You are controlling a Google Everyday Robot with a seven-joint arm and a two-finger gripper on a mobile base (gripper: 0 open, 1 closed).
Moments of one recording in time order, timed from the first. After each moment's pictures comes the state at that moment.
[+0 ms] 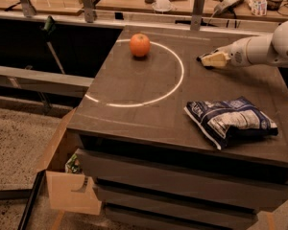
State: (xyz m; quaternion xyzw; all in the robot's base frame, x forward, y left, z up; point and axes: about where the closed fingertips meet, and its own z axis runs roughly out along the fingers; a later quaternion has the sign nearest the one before) arm 0.778 -0.264 0.834 -0.29 0.82 0.13 0.47
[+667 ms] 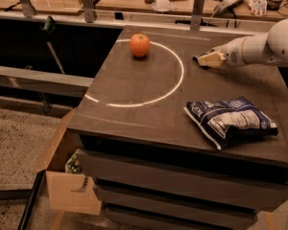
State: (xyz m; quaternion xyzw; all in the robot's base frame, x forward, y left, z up) arm 0.776 -0.245 0.834 -0.31 0.82 0.14 0.47
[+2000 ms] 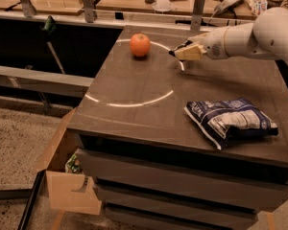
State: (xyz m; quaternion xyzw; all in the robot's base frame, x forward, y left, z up) arm 0.747 -0.147 0.886 -0.39 0.75 0.19 0.50
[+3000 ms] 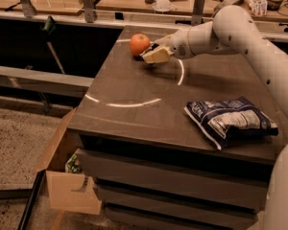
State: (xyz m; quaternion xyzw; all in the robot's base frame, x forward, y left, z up) arm 0.754 -0.047 0.870 -0.46 0.72 0.23 0.47
